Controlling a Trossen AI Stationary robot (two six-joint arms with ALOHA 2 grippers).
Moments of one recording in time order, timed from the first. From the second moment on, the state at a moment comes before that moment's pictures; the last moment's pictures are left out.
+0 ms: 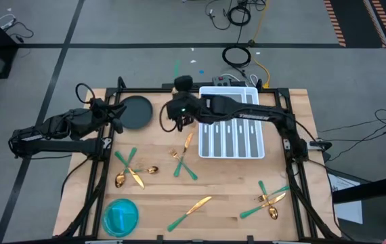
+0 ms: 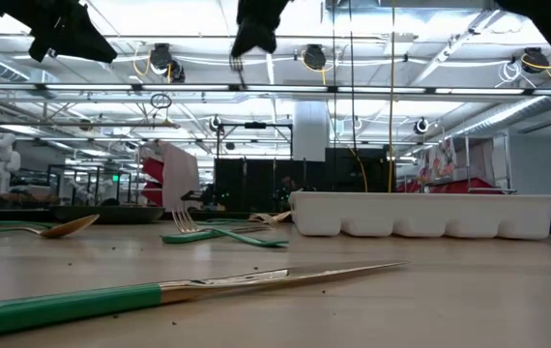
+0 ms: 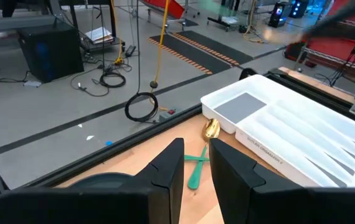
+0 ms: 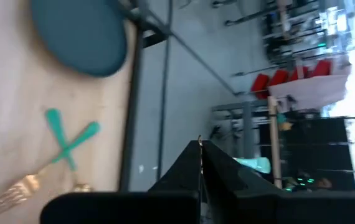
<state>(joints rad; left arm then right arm) 0.10 0.40 0.71 -0.70 -0.64 -0.36 -0.09 2.08 2.20 -0.71 0.68 -0.78</state>
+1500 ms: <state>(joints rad) 0.10 0.40 0.71 -0.70 -0.70 -0.36 -0.12 1.63 2.18 -1.28 0.71 -0.41</state>
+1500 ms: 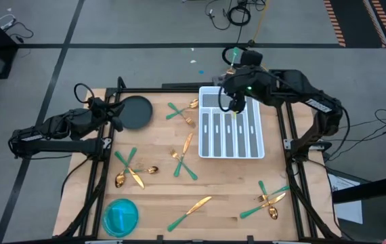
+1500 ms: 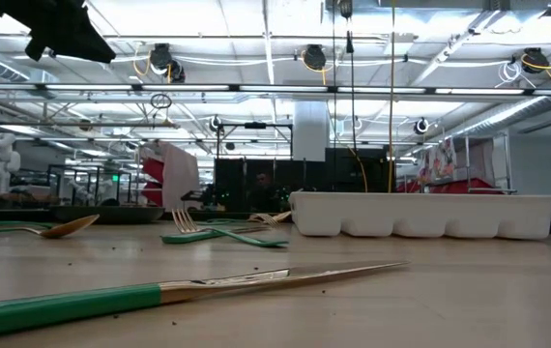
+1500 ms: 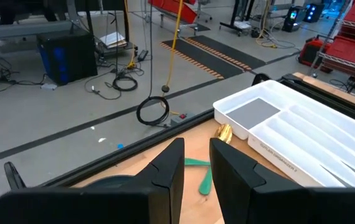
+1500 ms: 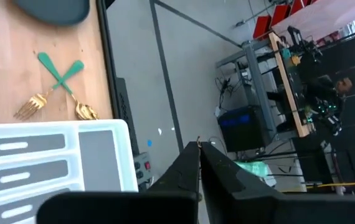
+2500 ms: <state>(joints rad) 0.10 0.44 0.71 -0.70 -0.76 -0.39 -0.13 1.03 0.87 -0.53 0.33 -0.19</state>
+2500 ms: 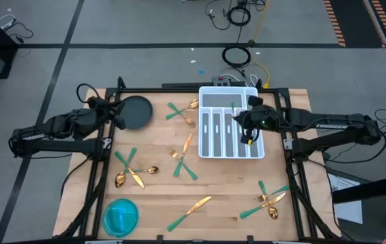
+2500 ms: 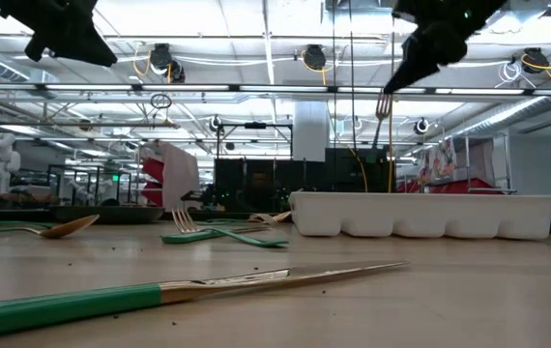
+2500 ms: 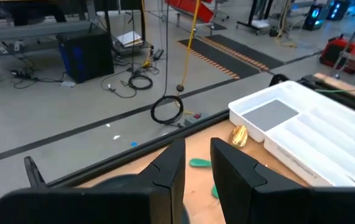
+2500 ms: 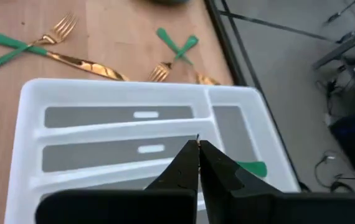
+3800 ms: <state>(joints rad) 0.10 0.54 0.71 -0.70 -0.77 -0.38 -0.14 0.90 0.42 -0.30 0.28 -0.11</state>
